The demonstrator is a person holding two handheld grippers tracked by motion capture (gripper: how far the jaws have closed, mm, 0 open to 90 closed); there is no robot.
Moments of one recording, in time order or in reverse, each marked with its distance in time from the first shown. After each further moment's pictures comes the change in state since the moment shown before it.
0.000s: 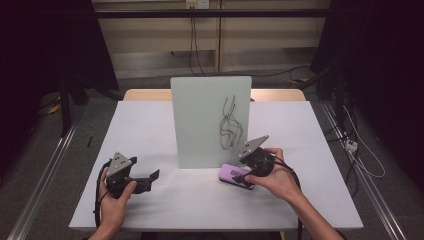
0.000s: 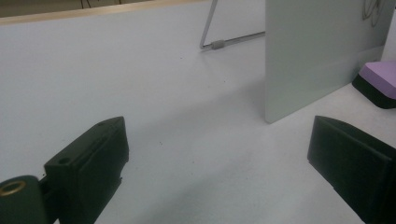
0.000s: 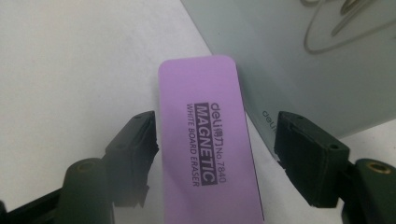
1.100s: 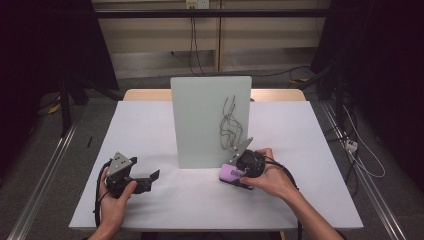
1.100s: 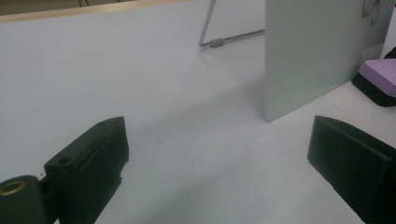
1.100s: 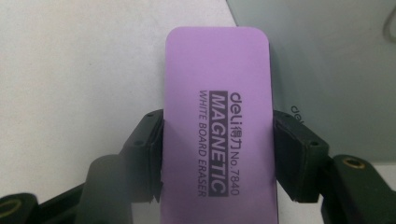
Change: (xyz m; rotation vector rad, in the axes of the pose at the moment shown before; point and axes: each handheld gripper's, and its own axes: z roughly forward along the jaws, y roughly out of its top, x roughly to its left) left arm 0.001 0.000 0.001 0.006 -0.004 -0.002; right arm 0.002 0.010 0.022 0.166 0.038 -0.085
